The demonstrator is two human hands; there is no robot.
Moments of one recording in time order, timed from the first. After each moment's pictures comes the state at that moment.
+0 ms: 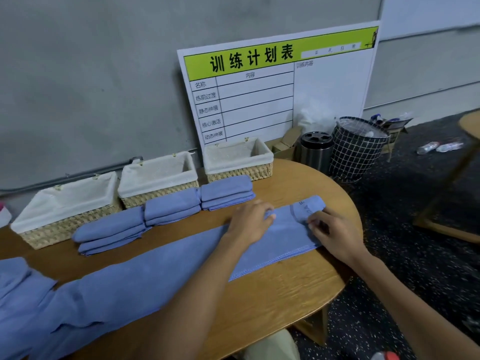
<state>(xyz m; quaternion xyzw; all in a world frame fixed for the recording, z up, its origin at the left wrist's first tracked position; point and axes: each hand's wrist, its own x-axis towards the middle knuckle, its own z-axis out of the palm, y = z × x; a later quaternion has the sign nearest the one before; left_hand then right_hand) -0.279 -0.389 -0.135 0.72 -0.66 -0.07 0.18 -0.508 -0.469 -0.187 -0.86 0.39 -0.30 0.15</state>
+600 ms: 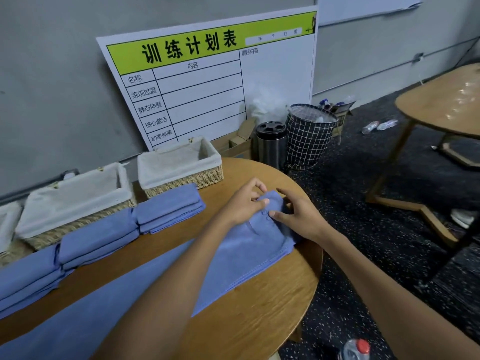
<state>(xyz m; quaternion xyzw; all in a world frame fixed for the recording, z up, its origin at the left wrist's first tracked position) -0.319 -0.514 -0.150 0.57 -0.67 -0.34 0.34 -0.515 -0.529 -0.171 -0.79 0.46 -0.27 0.30</state>
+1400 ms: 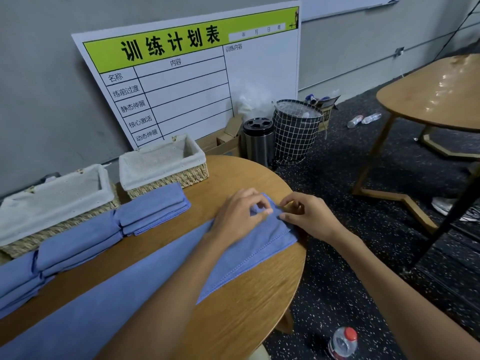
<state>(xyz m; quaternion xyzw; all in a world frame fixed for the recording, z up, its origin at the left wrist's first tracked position) -0.353 -0.479 -0.155 0.54 -0.78 -0.08 0.31 -0.568 -0.518 -0.174 -0.77 0.46 -0.31 0.30</state>
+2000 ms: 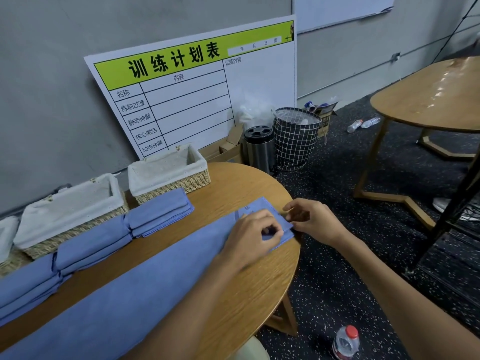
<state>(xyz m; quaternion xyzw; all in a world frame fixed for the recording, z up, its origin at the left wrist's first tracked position) -0.388 -0.429 -0.161 0.52 -0.79 -0.12 0.30 -0.591 -0.496 -0.171 -0.77 0.44 -0.32 0.33</state>
